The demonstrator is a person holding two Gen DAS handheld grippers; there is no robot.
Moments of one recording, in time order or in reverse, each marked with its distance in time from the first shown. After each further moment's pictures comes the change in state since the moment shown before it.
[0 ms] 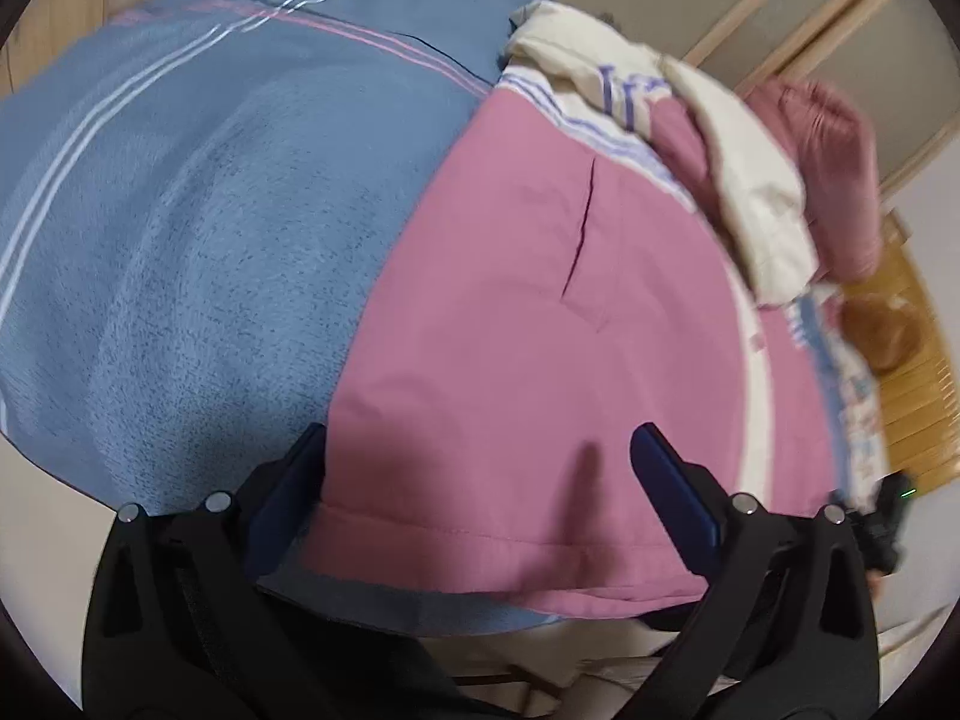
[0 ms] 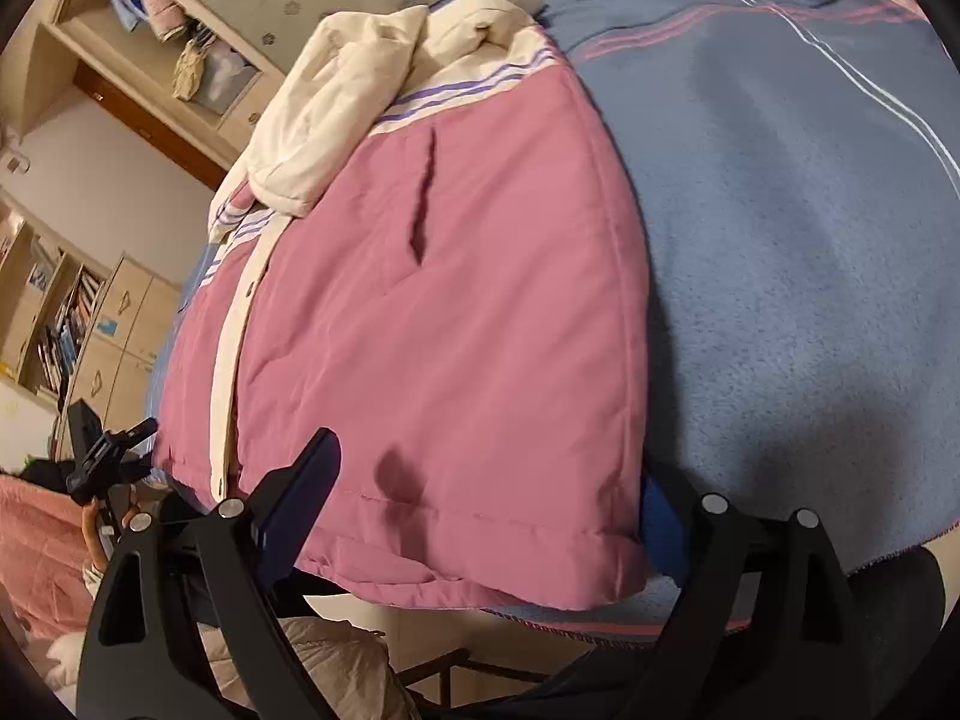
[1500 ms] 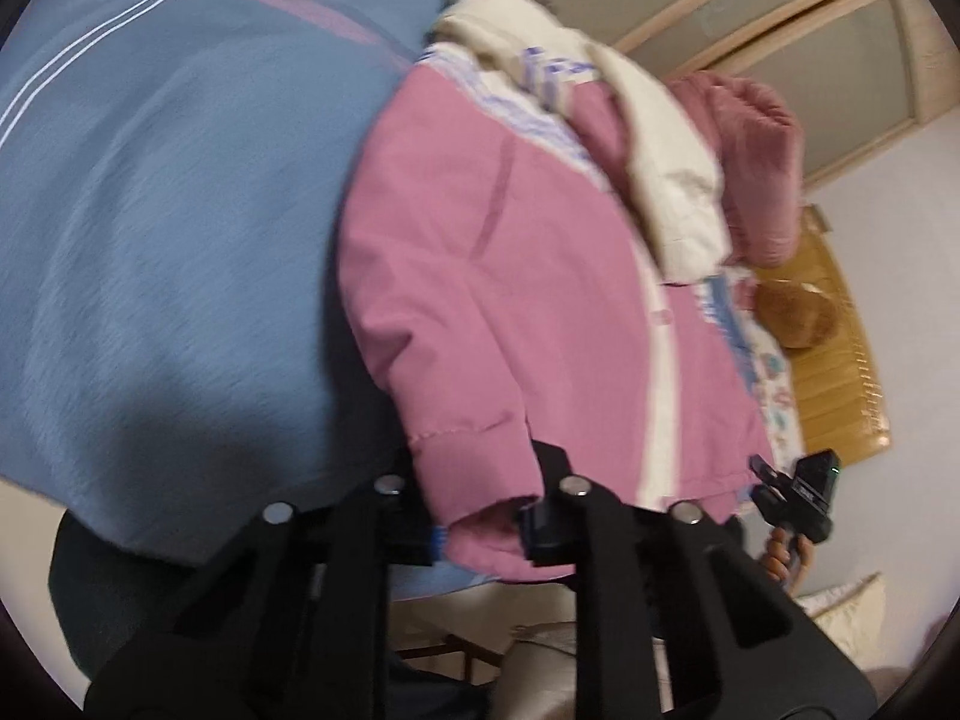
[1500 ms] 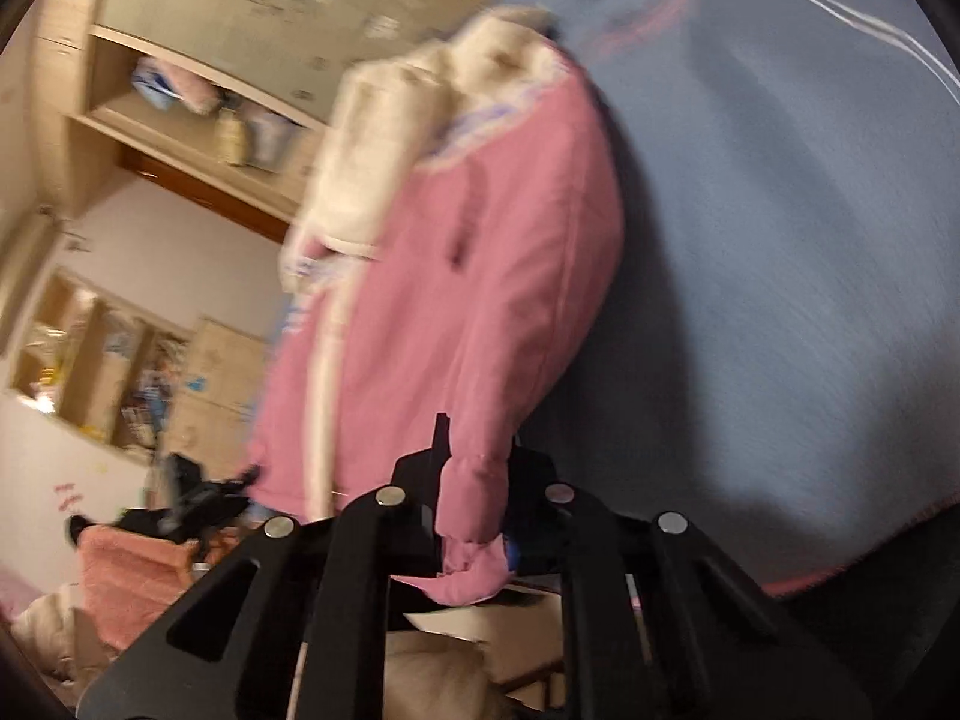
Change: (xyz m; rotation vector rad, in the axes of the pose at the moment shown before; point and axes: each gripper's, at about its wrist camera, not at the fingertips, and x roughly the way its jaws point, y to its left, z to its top) left arm -0.009 -0.012 0.001 0.035 0.075 -0.246; right arm -0.024 -0.003 0.000 0.116 -0.076 0.284
